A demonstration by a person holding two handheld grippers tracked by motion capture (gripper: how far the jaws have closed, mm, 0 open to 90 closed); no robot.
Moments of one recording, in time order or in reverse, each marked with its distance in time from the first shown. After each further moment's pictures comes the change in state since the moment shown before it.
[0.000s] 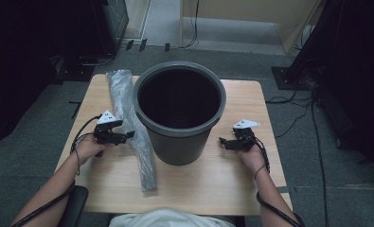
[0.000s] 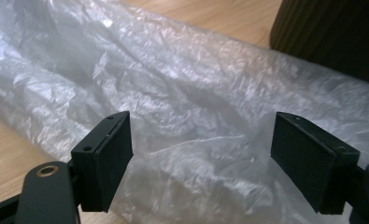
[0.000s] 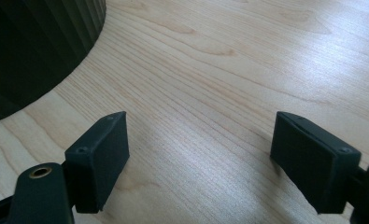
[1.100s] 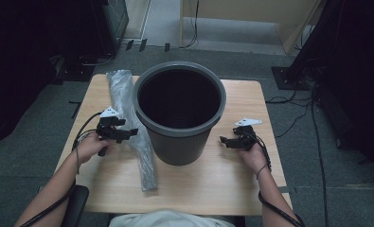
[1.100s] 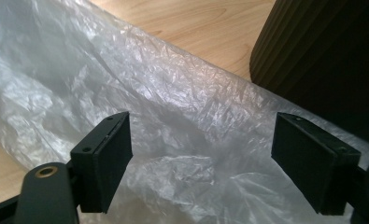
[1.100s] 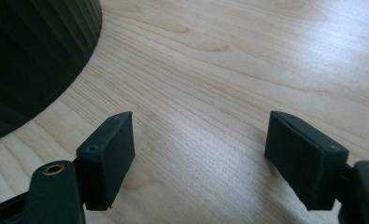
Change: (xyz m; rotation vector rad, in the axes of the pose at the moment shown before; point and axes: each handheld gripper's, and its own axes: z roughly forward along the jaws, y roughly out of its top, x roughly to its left) left arm -0.013 0.025 -0.003 0.071 -0.004 -0.105; right arm -0.002 0.005 -0.005 0.037 0.013 0.081
